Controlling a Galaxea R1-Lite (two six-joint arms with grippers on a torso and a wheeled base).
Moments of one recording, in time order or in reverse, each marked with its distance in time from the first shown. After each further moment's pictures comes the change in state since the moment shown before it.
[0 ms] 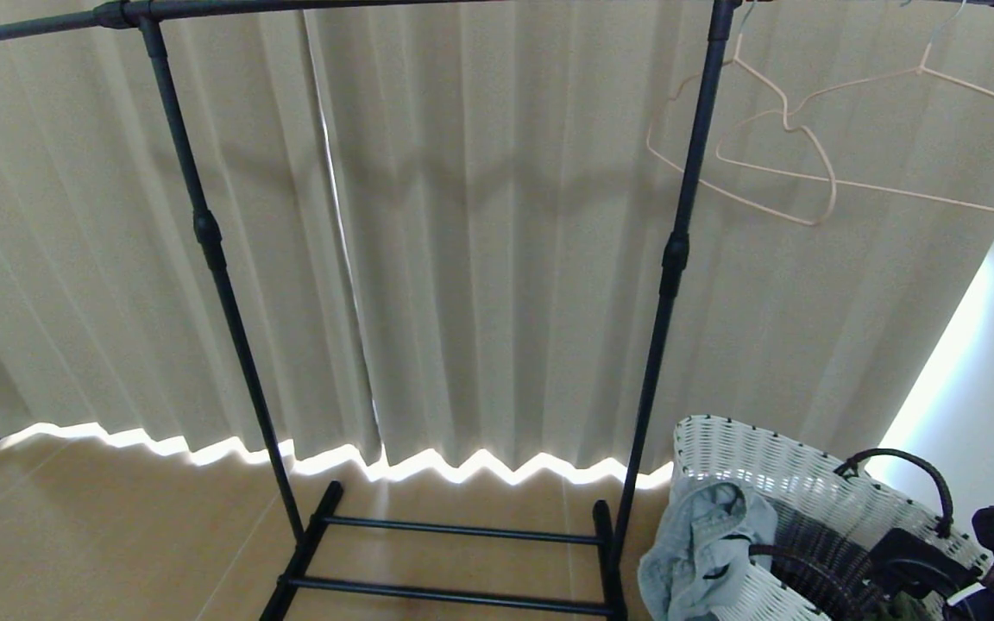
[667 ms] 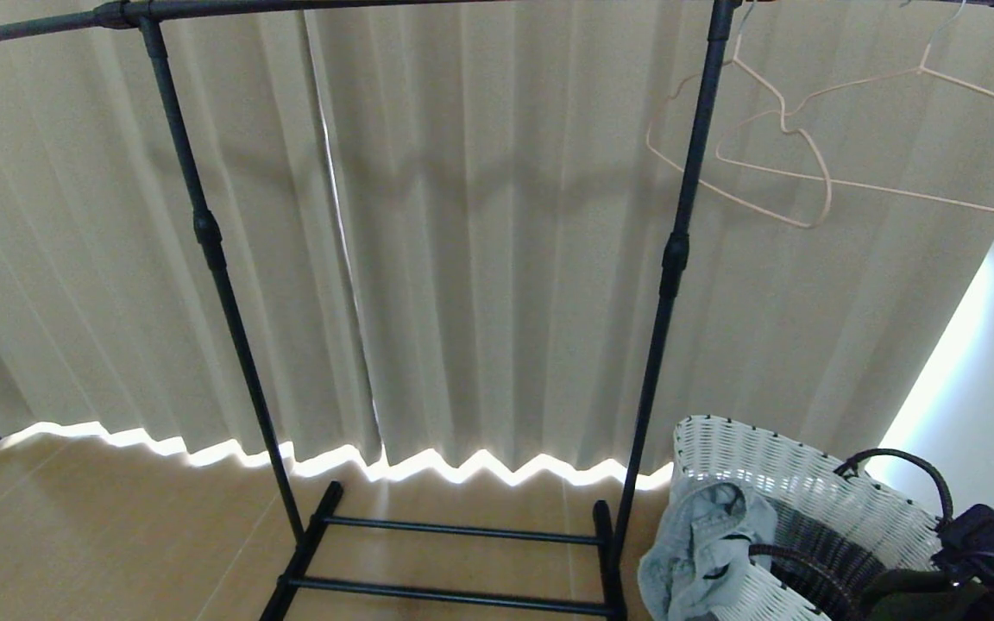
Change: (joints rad) left arm 0.000 0.000 0.000 0.000 -0.003 0.004; right arm -0.011 -0.389 0.046 0.010 -0.017 -0.005
